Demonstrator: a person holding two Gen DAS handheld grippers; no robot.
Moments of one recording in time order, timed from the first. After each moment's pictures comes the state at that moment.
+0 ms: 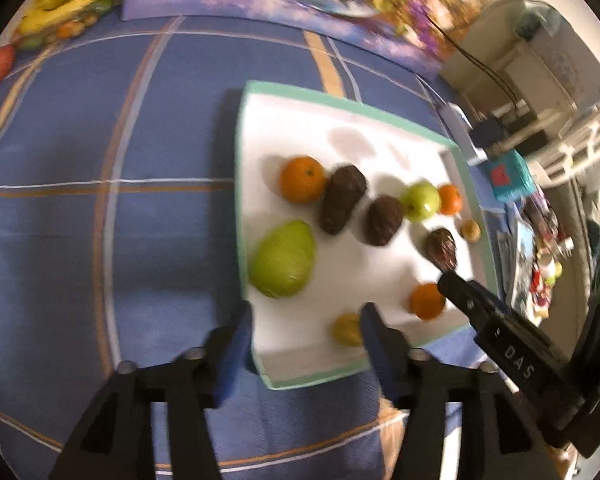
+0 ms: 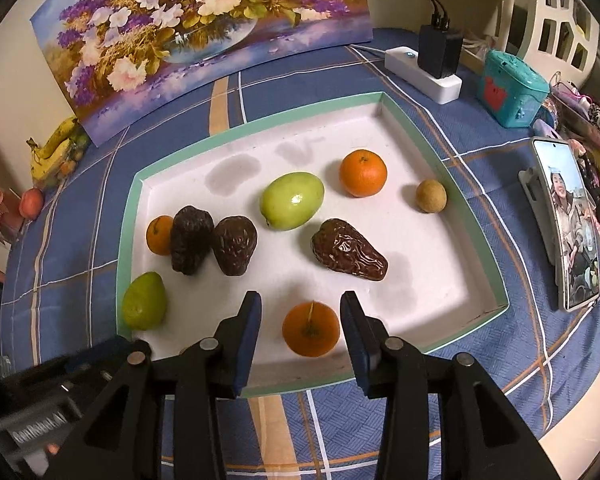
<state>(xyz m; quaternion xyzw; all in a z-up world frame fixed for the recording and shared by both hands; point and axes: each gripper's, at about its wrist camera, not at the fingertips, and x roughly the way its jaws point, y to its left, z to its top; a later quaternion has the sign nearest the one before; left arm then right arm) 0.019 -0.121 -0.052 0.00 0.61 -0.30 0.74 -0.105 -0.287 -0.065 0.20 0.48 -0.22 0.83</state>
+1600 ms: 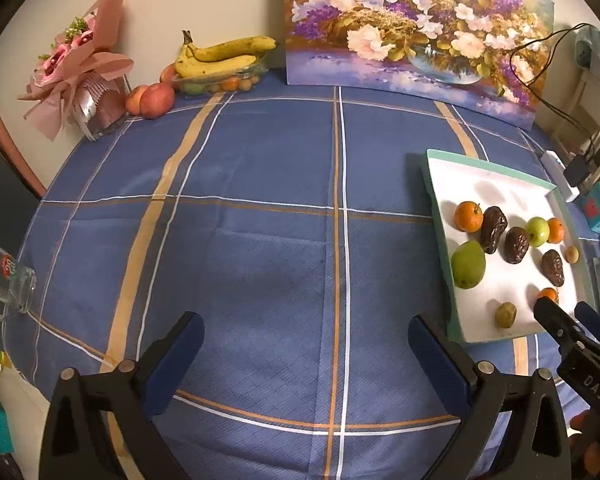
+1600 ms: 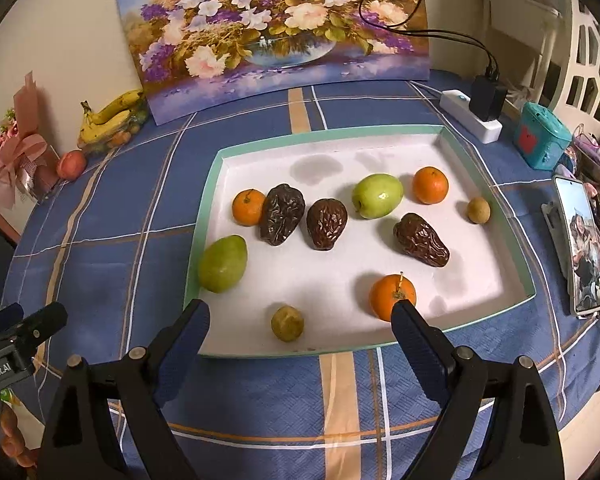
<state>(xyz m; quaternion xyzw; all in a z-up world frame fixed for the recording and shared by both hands) -0.004 -0.008 -0.008 0.09 0.50 -0.12 0.85 -0.115 -0.209 -0.049 0.13 0.45 -0.17 0.87</state>
